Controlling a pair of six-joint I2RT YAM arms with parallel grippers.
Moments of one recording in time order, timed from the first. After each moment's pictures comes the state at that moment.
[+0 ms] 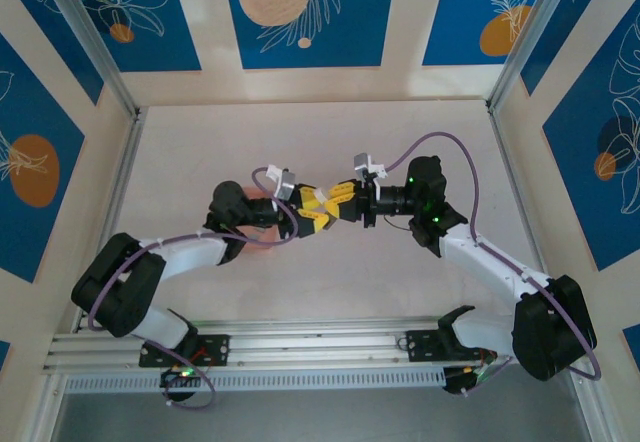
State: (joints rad) left arm -0.60 1.48 0.62 1.08 0.99 -0.44; right arm 0.47 1.18 0.72 0.38 -1.03 0.19
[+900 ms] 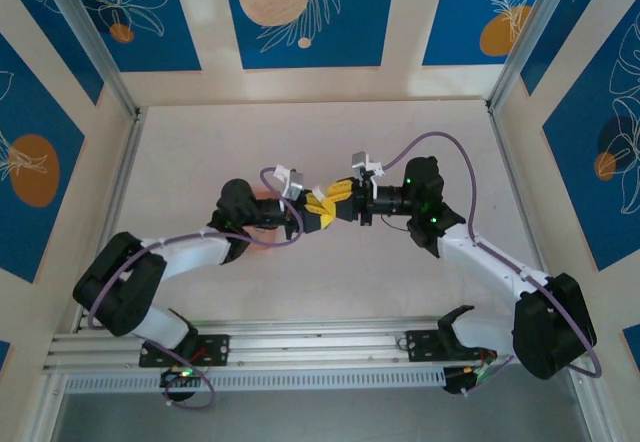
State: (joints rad) left arm -0.64 1.47 0.65 0.95 0.92 -0.41; right arm 0.49 1.18 0.72 0.38 -0.95 0.22
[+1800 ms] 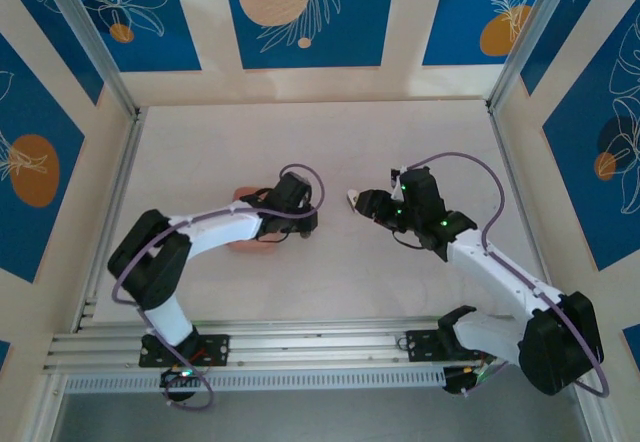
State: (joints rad) left arm -0.75 1.73 1.06 -0.30 0.00 -0.66; right arm 0.45 1.11 0.72 -0.29 -0.26 0.83
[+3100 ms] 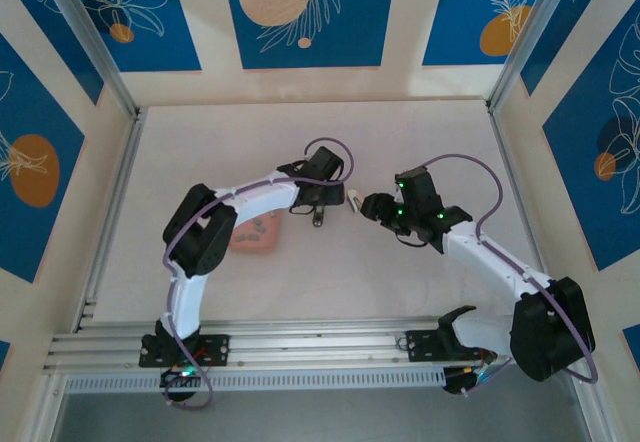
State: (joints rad) left arm -0.75 2.04 1.50 -0.48 -0.13 -0.67; right arm 0.41 1.18 0.73 -0.39 -0.20 0.78
